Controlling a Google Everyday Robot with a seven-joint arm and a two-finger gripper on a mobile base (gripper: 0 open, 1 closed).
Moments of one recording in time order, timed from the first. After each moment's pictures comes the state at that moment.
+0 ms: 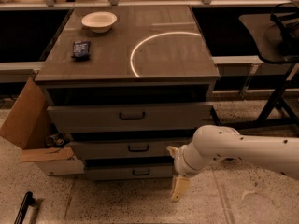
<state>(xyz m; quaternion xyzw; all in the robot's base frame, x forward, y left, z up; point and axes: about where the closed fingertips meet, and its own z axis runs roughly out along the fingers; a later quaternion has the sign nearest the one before) 0.457 -0.080 0.536 -0.68 0.70 0.13 0.19</state>
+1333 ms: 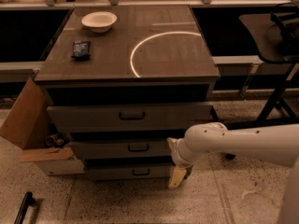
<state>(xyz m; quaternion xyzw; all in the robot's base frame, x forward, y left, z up) 0.518 -0.091 0.498 -0.69 0.70 0.06 0.19</state>
